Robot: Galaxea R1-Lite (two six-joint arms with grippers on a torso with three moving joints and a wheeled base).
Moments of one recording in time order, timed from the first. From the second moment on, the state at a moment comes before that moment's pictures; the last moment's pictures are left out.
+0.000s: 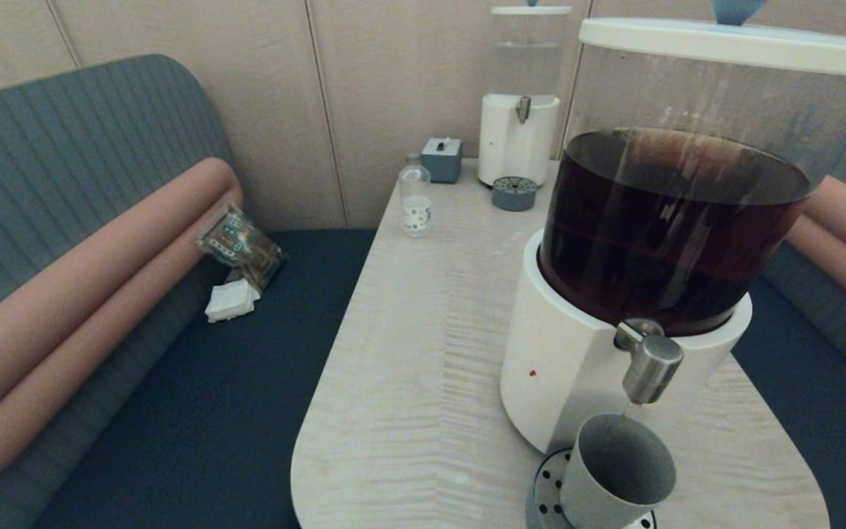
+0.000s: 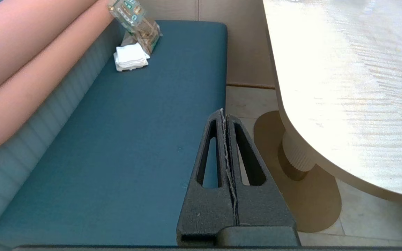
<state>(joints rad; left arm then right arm) 0.01 0.00 0.00 -0.02 0.01 -0.06 0.00 0.00 0.00 0.00 0.04 -0.13</state>
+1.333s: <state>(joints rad) 0.01 0.57 -1.05 0.12 -0.46 -0.30 0.00 0.00 0.00 0.00 0.04 -0.13</state>
